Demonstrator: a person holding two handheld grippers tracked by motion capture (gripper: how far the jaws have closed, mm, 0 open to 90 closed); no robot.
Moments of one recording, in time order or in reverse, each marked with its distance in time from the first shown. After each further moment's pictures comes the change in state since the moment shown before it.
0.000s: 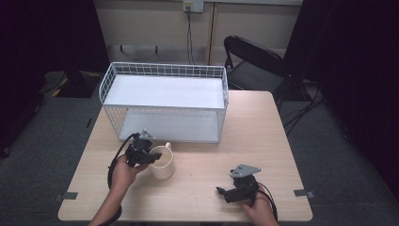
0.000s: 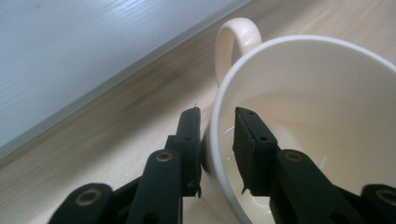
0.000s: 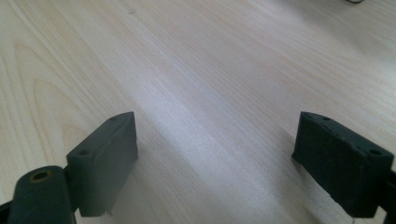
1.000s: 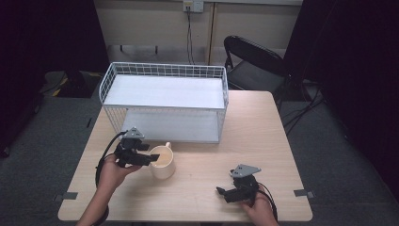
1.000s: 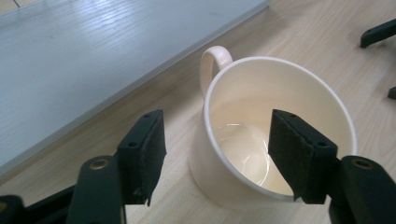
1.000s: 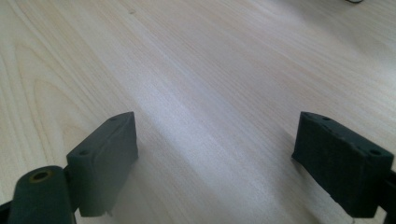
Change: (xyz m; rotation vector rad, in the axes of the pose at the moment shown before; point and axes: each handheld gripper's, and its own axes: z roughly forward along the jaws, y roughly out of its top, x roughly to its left) left arm 0.007 -0.005 -0.031 -0.107 -0.082 -0.005; right arm 0.000 0.000 0.000 0.000 0.000 0.000
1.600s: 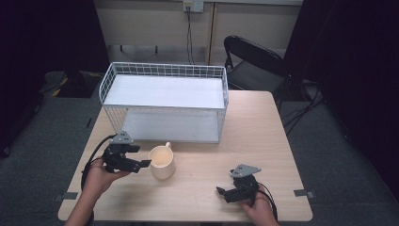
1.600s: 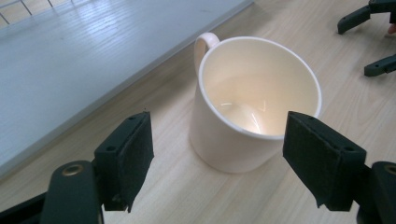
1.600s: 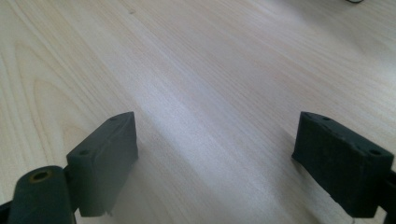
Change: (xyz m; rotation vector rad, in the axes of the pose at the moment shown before) left arm 0.004 -0.014 -0.032 -0.033 -0.026 0.052; right arm 0.000 0.000 0.000 0.000 0.000 0.000
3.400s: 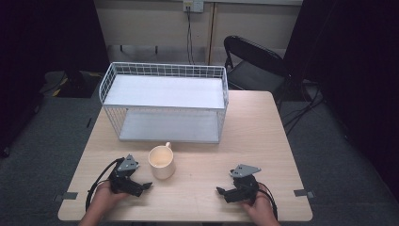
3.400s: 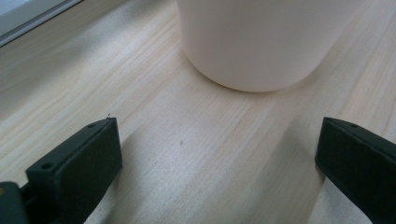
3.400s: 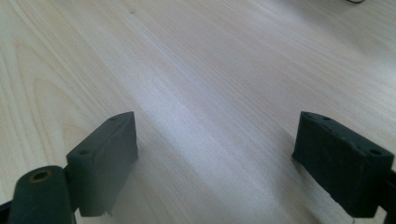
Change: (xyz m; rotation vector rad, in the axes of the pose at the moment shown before) left arm -0.003 -0.084 0.051 0.033 0.016 0.101; right arm 0.000 0.000 0.000 0.000 0.002 -0.001
